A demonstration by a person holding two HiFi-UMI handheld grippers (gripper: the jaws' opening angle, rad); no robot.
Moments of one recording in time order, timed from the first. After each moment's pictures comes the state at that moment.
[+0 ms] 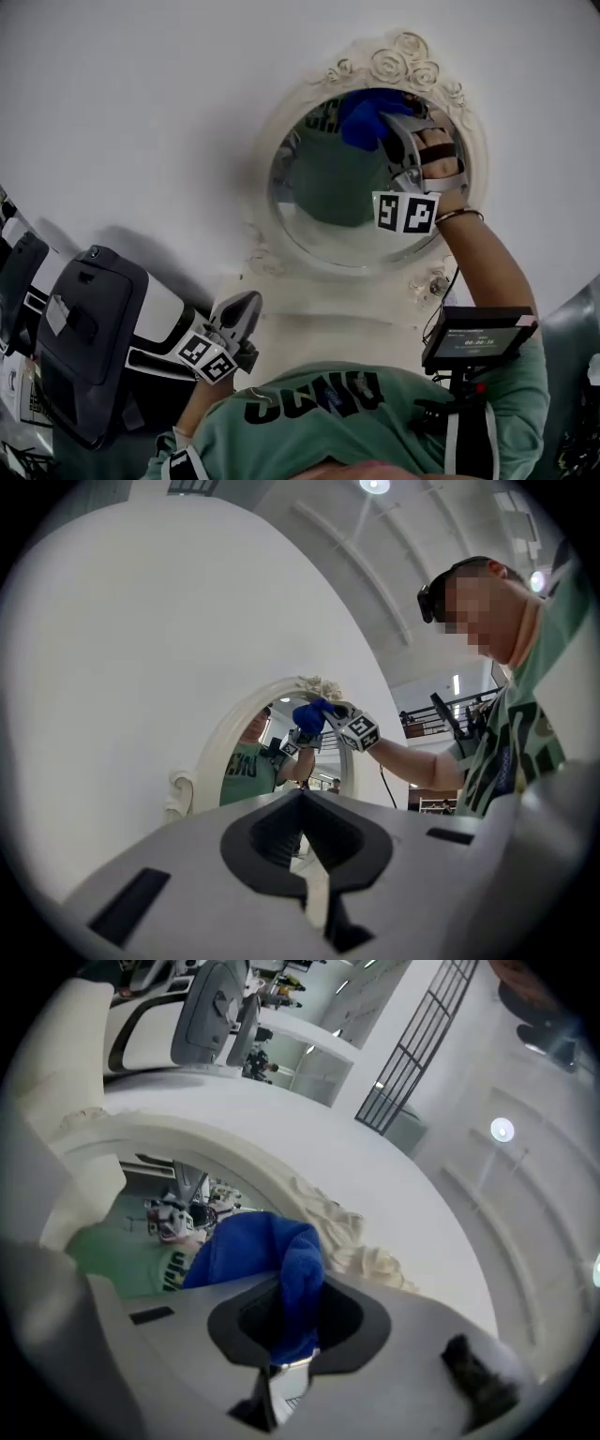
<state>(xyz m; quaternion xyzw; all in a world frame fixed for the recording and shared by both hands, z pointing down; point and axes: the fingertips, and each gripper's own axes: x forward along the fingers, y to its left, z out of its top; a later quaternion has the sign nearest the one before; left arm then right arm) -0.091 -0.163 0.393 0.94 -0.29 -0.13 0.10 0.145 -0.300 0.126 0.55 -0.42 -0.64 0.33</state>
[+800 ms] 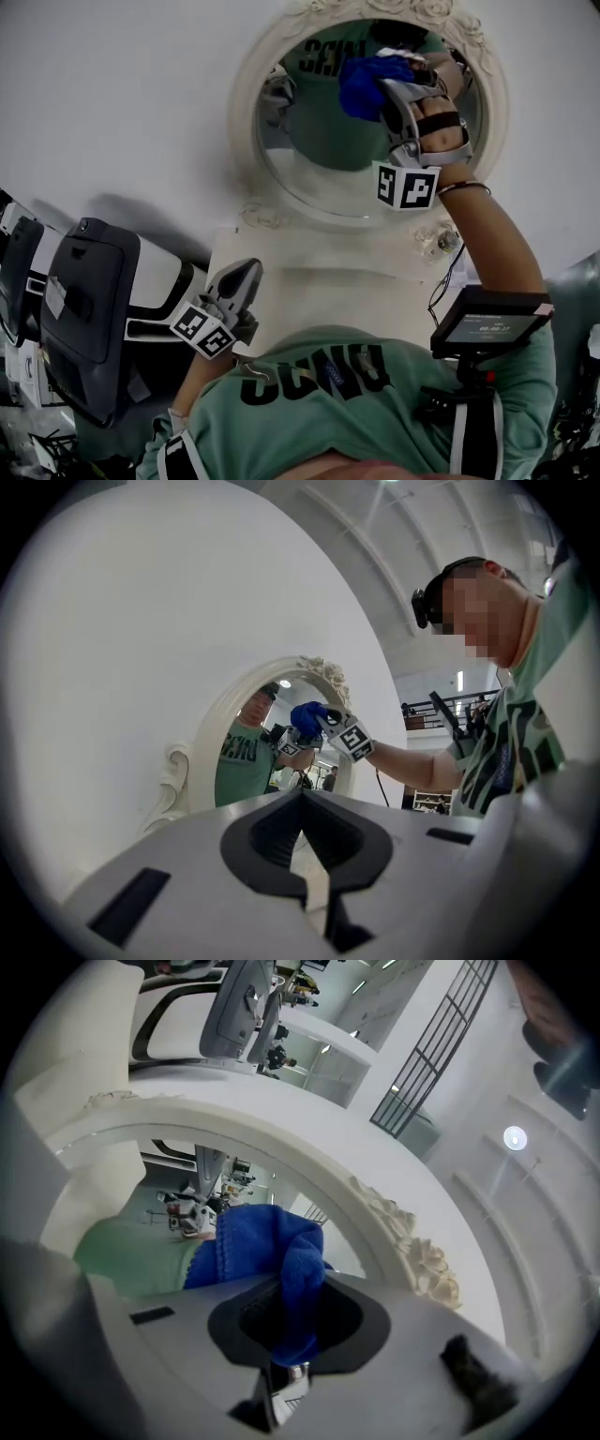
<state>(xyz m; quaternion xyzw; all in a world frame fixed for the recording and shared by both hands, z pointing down) -0.069 -0.161 0.410 0.95 -0.27 -0.09 0.13 0.162 -0.317 0.192 0.53 -0.41 -0.64 0.37</state>
